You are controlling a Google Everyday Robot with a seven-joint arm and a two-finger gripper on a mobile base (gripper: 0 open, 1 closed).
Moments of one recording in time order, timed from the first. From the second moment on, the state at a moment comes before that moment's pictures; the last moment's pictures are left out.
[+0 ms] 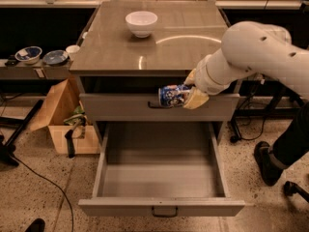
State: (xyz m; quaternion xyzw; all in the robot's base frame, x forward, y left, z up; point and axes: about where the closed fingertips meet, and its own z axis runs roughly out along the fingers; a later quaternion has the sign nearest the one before) arm 0.618 -0.121 0.795 -0.66 0.69 -0.03 0.29
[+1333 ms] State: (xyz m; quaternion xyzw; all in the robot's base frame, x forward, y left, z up) arm 0.674 -0.091 0.850 -0.69 0.66 -0.04 0.29
